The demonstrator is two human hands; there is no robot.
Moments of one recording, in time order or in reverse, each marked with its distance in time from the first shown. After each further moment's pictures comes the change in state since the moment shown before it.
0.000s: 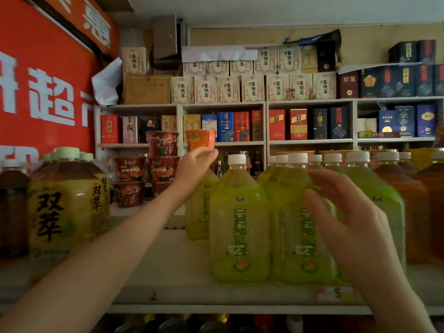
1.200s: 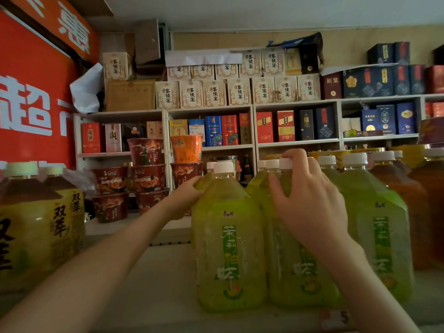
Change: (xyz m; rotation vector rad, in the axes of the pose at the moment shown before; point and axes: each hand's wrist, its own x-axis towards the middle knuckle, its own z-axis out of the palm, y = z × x) left_hand 0.030 -0.065 0.023 -0.212 -0.461 -0.311; right_hand 0.049 0.020 0.049 -0.596 0.008 -0.035
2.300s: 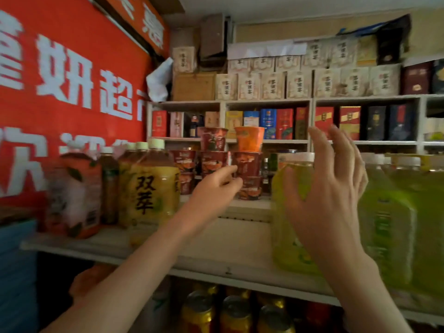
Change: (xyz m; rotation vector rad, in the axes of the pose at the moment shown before) left_hand -0.201 0.061 -0.008 0.135 0.358 0.054; right_hand -0.047 -0.105 -0.019 0.300 0.181 -0.116
